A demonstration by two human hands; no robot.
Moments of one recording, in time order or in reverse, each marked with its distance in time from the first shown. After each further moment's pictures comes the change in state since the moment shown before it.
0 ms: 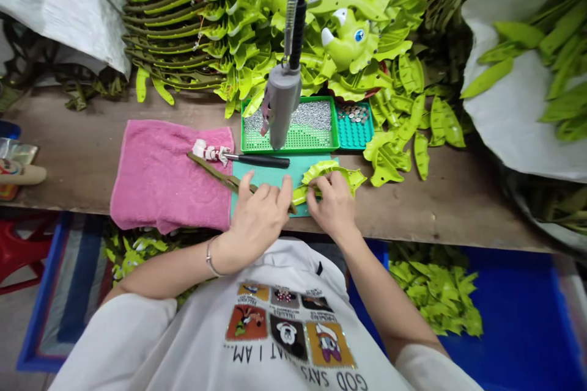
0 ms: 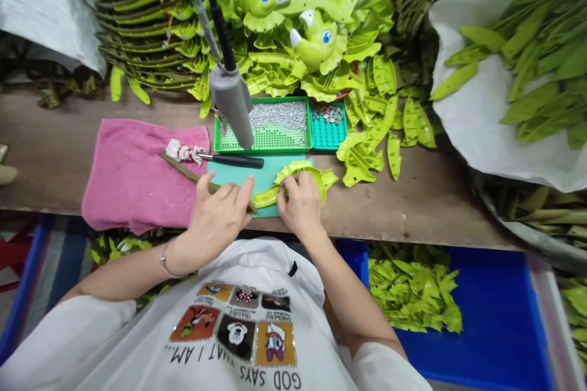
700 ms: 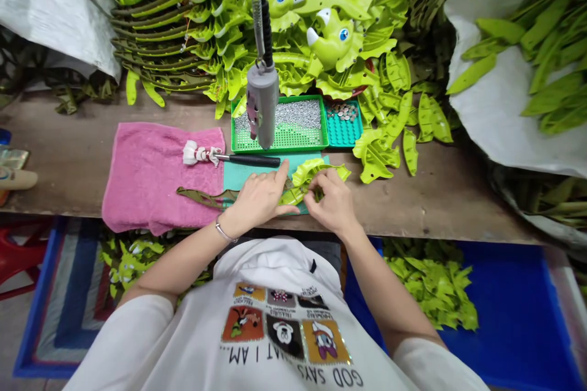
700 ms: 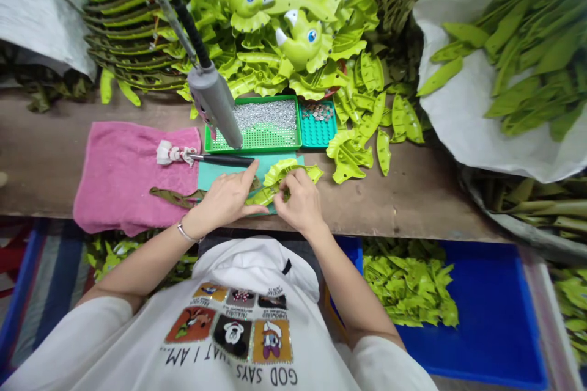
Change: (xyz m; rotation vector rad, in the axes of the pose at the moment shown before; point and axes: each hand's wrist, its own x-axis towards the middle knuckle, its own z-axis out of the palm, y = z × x) left_hand 0.040 -0.007 0.032 -0.124 -0.188 0.028; right_hand 0.003 0.018 -0.019 0.175 -0.066 0.014
